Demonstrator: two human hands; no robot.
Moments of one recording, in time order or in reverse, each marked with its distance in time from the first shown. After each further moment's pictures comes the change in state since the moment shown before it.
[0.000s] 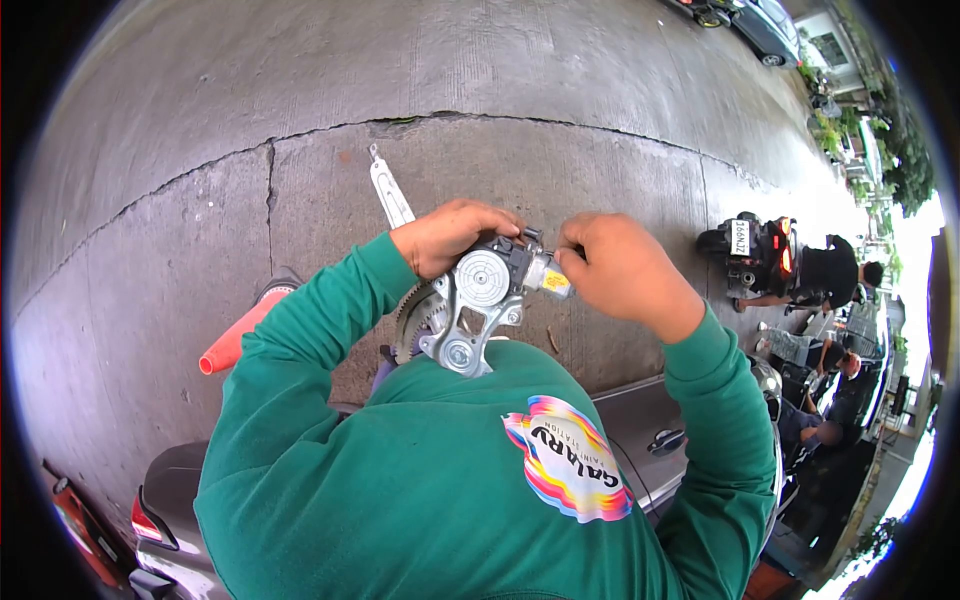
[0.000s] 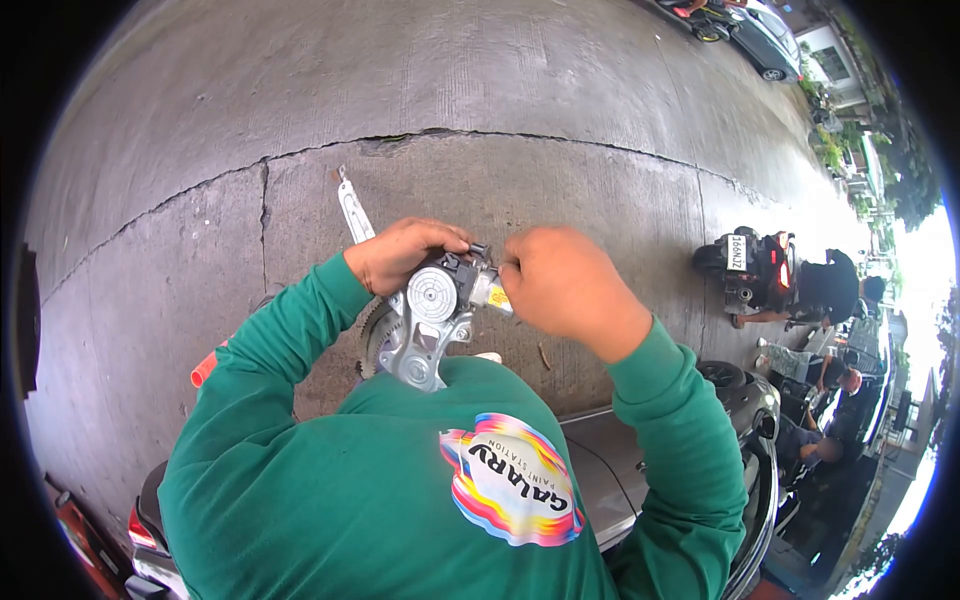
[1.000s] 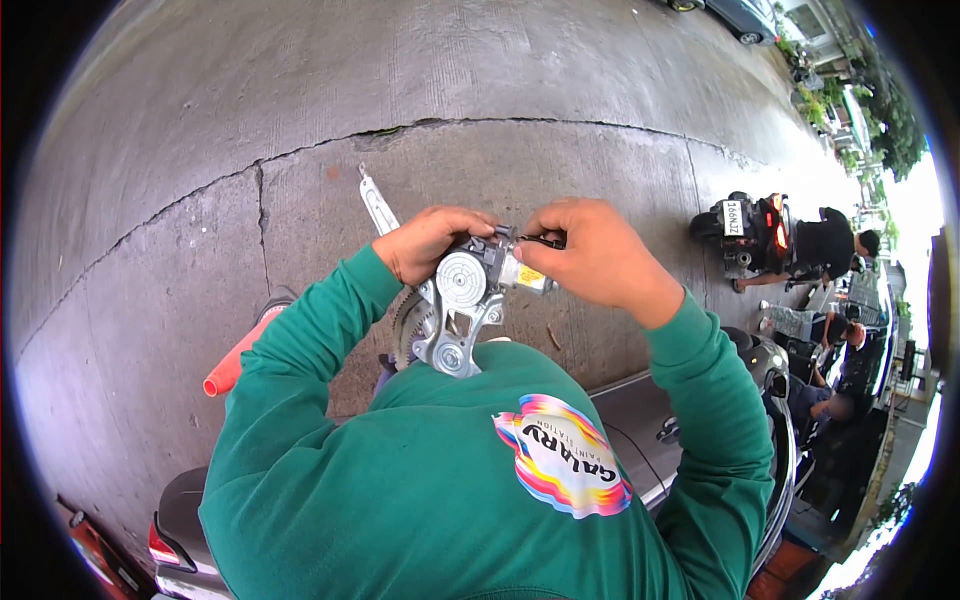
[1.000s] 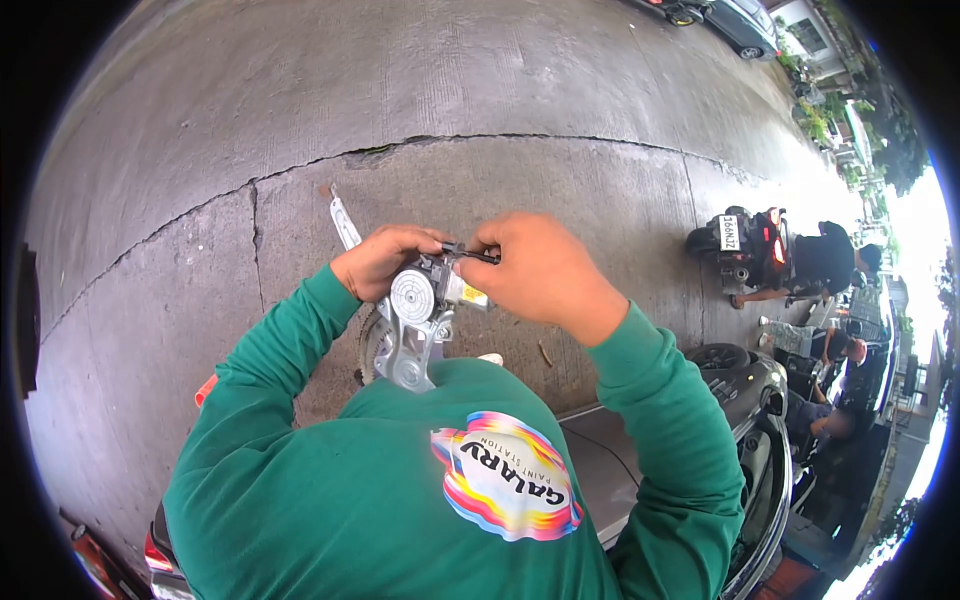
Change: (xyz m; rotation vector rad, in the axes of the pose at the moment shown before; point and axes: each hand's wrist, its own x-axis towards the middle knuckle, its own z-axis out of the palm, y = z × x) left_hand 0.006 -0.006 -0.009 -0.109 -0.108 -0.067; right_hand -0.004 -0.004 -0.006 0.262 0.050 0.052
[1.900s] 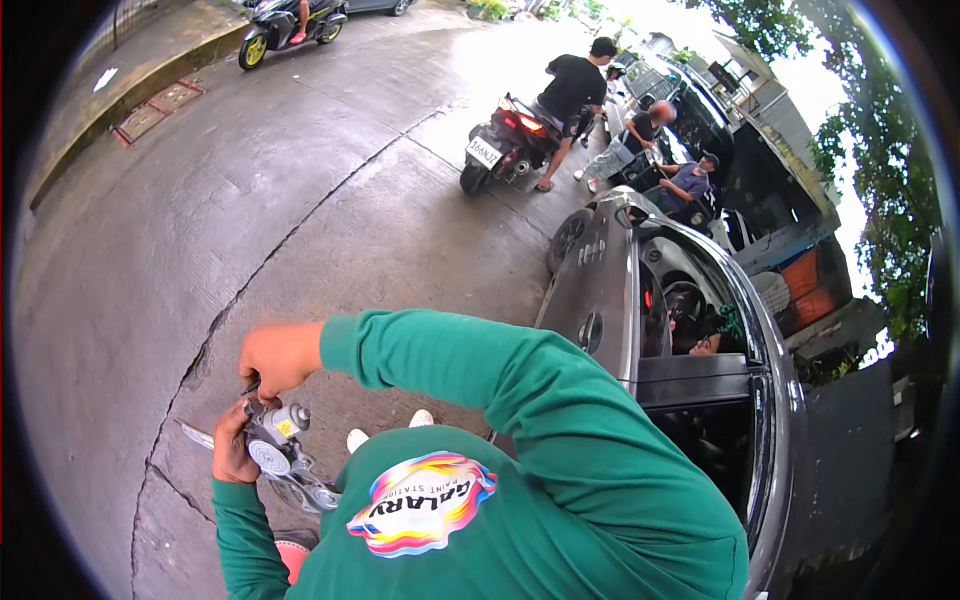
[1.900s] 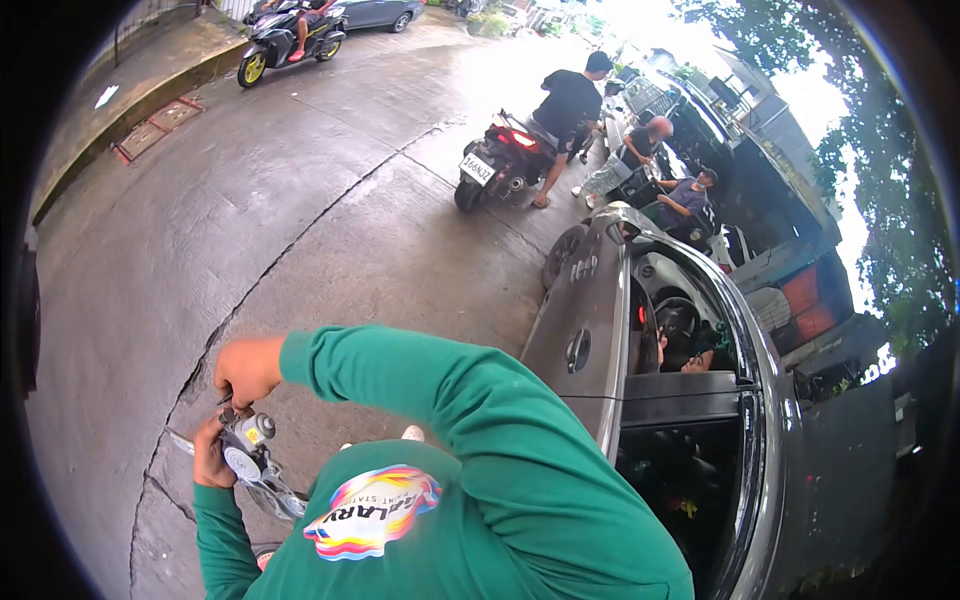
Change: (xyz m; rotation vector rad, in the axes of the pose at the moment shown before) left_hand -0.004 -0.010 0.005 0.145 -0.097 0.118; right_hand 0.032 0.055 0.028 0.148 0.012 -0.170
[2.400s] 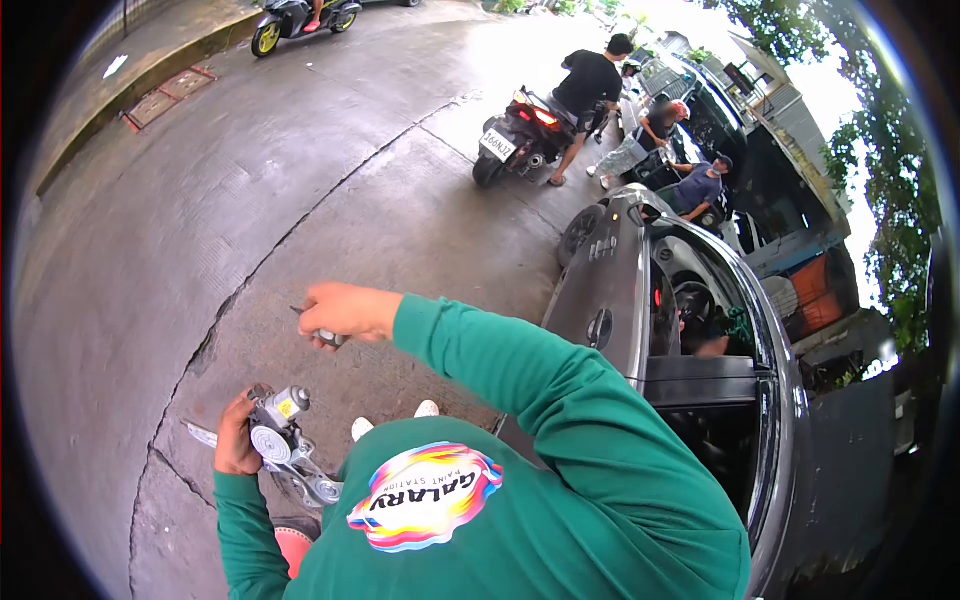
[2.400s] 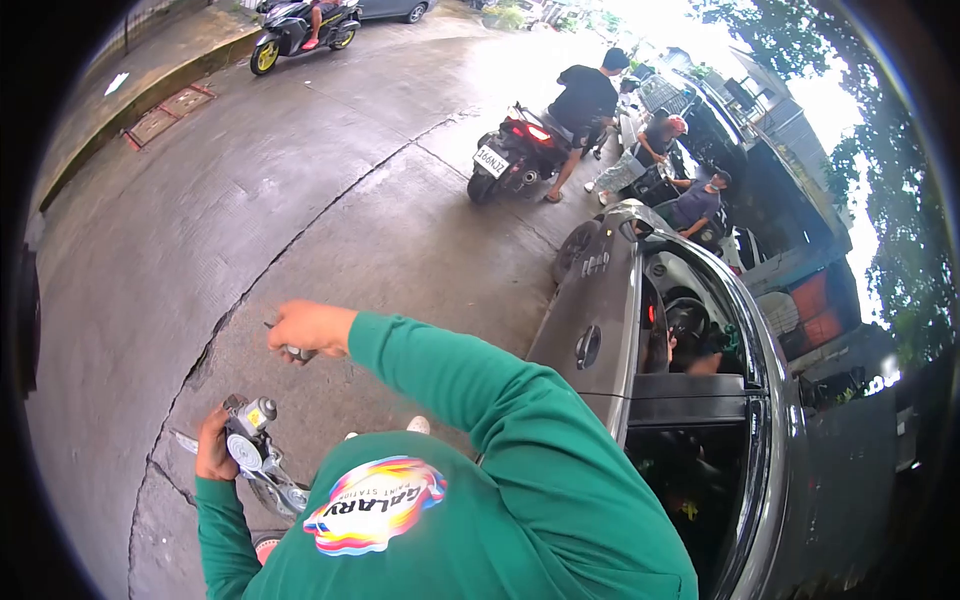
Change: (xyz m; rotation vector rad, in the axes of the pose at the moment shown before) left_hand -0.007 -0.001 -0.005 0.081 0.134 -0.041; right_hand -0.059 0.047 -0.009 0.934 0.247 0.552
